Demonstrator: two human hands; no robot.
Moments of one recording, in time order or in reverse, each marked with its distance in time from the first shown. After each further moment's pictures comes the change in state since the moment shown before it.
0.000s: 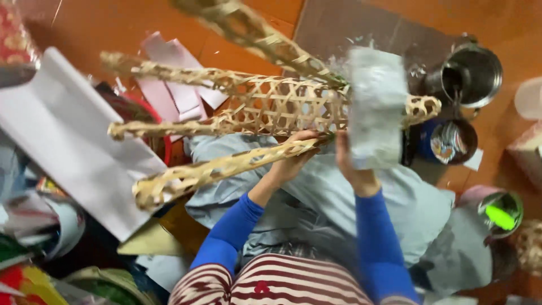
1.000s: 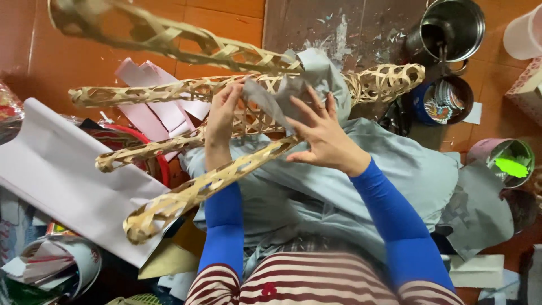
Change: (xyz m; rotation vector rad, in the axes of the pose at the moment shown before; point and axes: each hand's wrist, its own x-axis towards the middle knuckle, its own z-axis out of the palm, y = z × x) left_hand 0.103 -0.008 -0.149 -0.271 -0.015 -0.367; right_hand 0.046 -0.040 -0.020 0.174 -0.441 -0.242
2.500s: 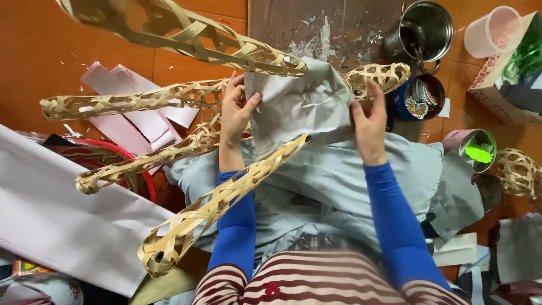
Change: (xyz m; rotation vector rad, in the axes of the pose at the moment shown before) left_hand 0.017 -0.023 0.026 0.314 0.044 0.207; right_hand -0.061 0.078 0.025 0.438 0.585 0.505
